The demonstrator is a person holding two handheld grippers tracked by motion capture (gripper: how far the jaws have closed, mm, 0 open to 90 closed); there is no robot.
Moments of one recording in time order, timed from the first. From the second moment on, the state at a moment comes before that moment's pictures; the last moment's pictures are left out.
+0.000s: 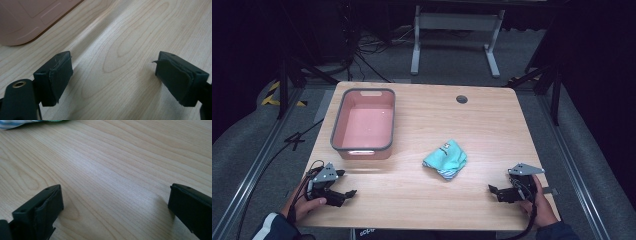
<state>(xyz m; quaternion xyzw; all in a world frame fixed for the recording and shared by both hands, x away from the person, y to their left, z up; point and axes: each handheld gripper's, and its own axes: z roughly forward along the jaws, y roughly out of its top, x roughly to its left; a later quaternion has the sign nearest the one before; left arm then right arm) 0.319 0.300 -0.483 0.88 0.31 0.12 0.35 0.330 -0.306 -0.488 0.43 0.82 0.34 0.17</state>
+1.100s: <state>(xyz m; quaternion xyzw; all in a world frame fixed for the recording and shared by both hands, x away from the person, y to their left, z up) 0.318 0.300 -0.483 0.87 0.31 0.12 0.35 0.330 -0.306 -0.488 0.43 0.82 0.34 0.17</state>
